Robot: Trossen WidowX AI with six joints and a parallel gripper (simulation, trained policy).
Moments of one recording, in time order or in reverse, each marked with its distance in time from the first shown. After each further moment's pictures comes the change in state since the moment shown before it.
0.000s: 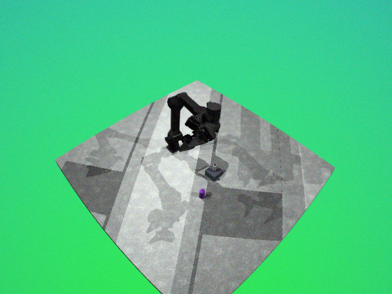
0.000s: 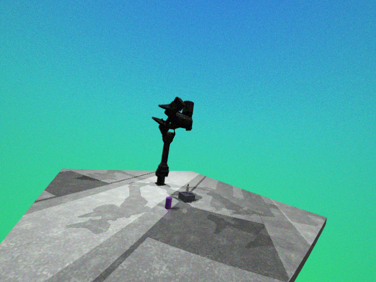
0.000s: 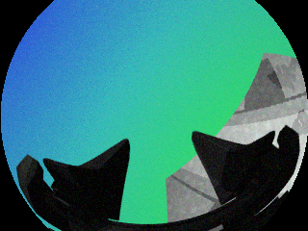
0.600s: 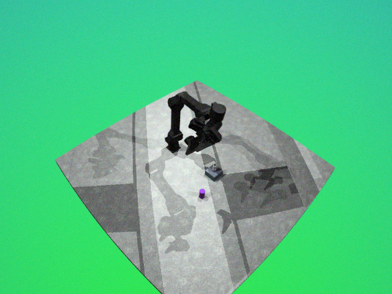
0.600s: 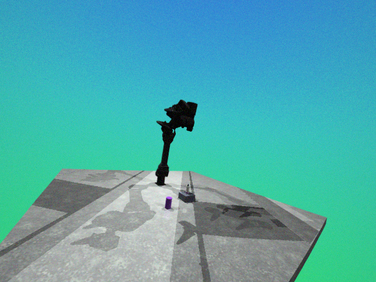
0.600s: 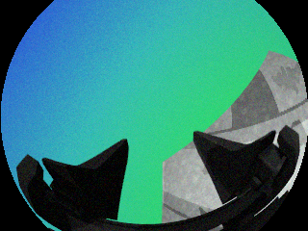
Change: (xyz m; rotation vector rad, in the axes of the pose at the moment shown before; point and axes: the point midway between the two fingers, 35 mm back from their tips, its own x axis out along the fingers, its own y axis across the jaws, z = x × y) arm -0.015 0.002 -0.025 -0.046 0.150 0.025
